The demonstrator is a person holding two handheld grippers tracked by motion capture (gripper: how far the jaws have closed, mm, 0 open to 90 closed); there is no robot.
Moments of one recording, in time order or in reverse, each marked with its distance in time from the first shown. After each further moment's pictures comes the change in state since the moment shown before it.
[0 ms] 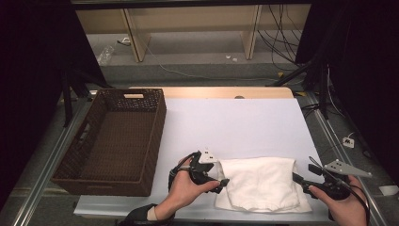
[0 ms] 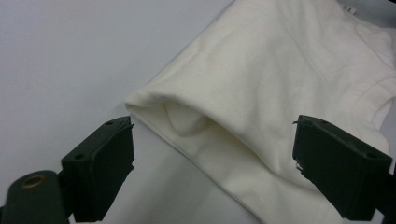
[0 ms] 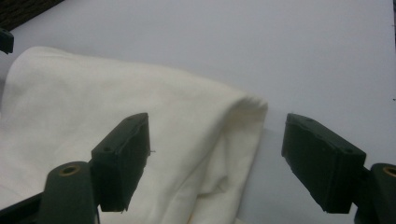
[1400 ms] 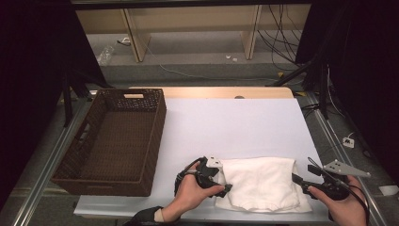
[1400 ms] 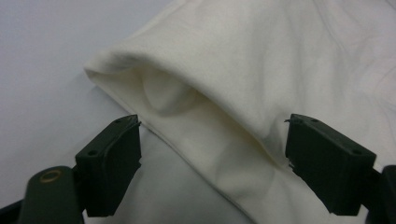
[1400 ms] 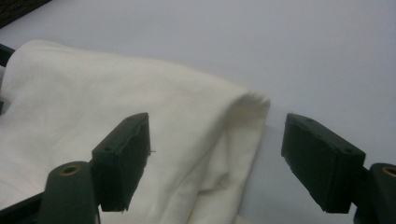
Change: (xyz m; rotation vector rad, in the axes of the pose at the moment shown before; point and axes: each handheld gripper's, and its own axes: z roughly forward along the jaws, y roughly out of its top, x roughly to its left) left arm -0.007 -0.012 0.029 0.079 -0.013 -0.034; right arm 0.001 -0.001 0.001 0.017 0.001 -0.011
